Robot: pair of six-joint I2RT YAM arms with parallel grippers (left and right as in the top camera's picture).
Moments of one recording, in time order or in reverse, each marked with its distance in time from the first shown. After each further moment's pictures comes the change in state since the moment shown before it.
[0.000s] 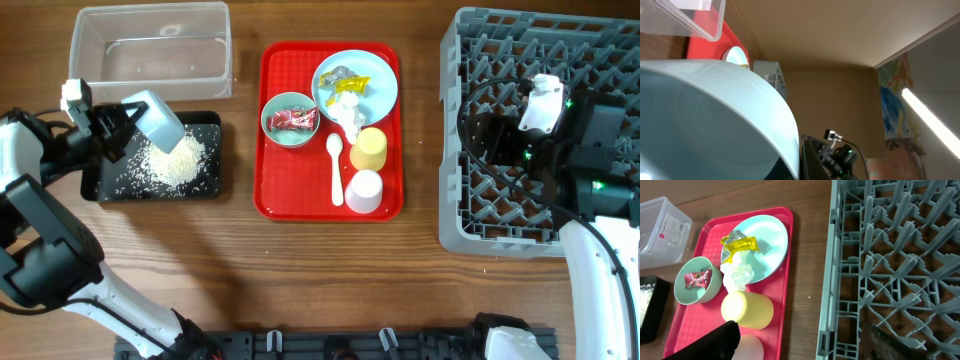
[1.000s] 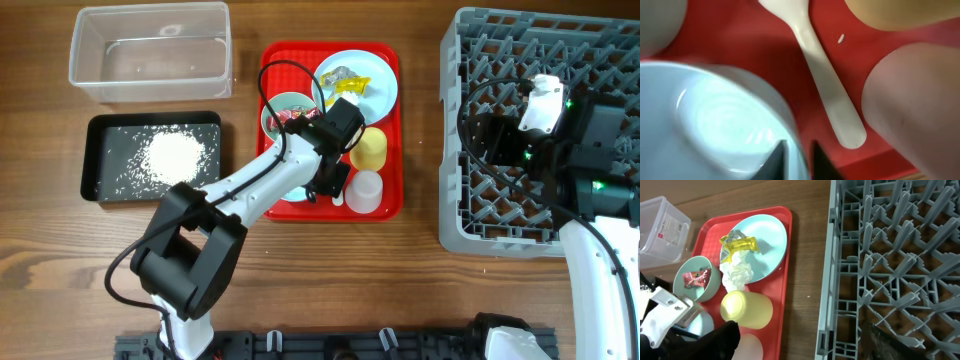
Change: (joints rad) left arm -1.264 -0.088 -0.111 0.500 -1.568 -0.597; right arm 0.000 0.000 0.000 -0.003 0.004 0.000
